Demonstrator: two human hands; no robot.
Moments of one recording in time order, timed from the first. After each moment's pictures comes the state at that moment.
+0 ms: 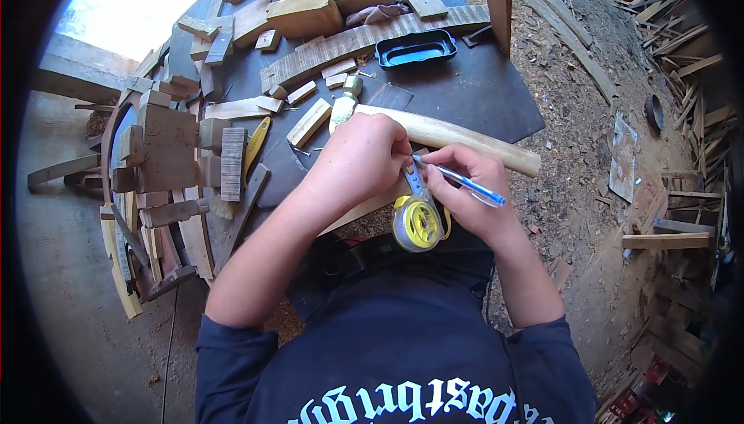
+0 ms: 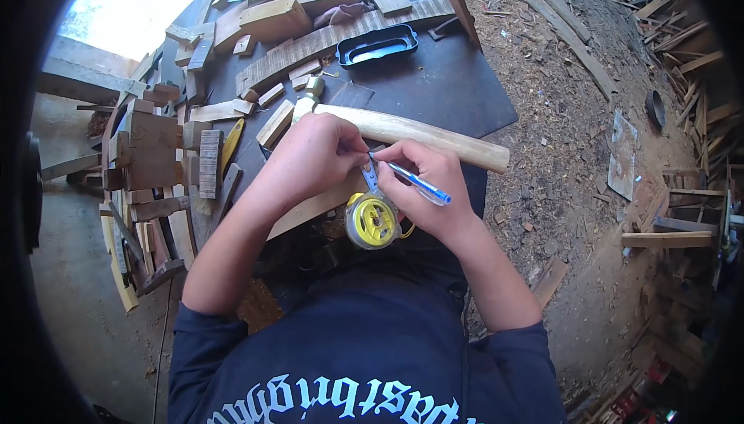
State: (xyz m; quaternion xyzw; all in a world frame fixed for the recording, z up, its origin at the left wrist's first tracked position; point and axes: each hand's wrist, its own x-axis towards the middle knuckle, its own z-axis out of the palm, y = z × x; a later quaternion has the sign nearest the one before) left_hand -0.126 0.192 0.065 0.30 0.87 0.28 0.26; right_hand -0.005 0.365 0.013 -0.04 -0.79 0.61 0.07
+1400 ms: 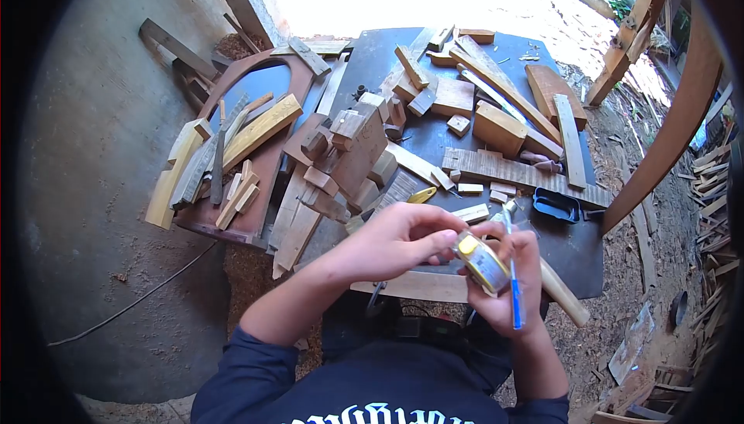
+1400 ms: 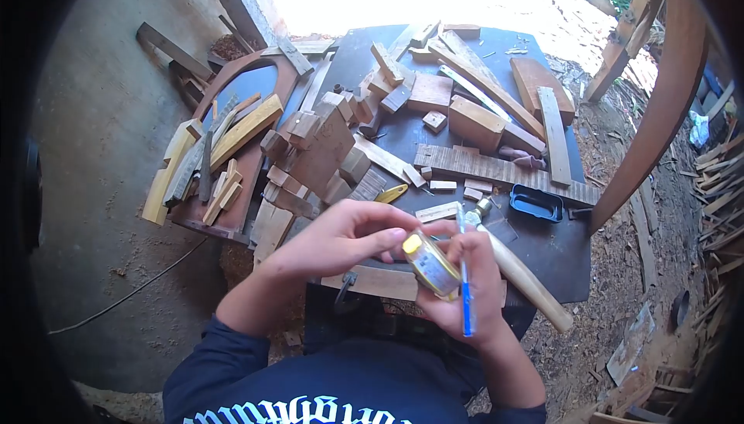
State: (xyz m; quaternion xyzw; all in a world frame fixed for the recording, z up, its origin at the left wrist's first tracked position) left_hand -0.103 0.030 0.120 0.11 0.66 0.69 0.27; right_hand -0.068 0.262 0.079 0.24 -0.68 0.69 -0.02
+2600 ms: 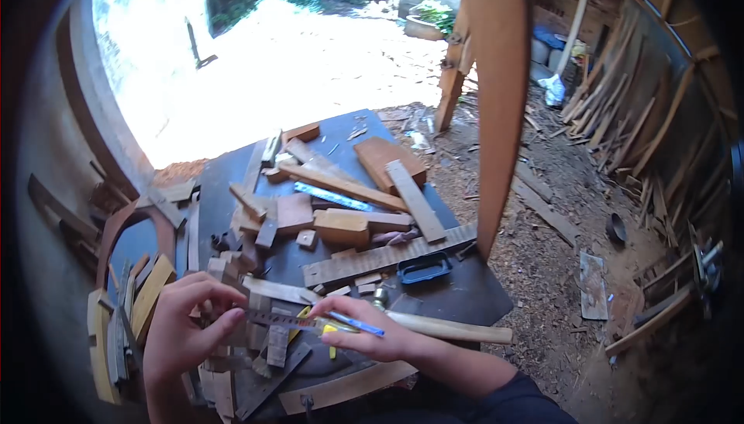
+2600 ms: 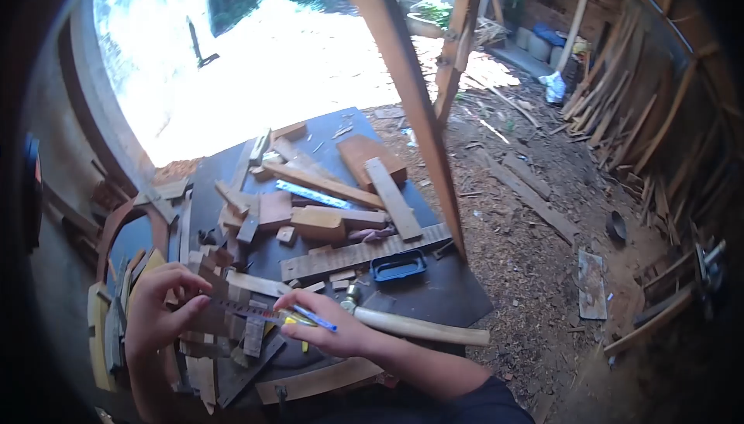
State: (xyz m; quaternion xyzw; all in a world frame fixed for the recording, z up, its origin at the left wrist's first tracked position) left_hand -0.168 -0.029 0.233 0.23 0.90 0.37 -0.01; right_hand -0.145 0.254 0.074 0.20 -0.70 0.67 -0.16
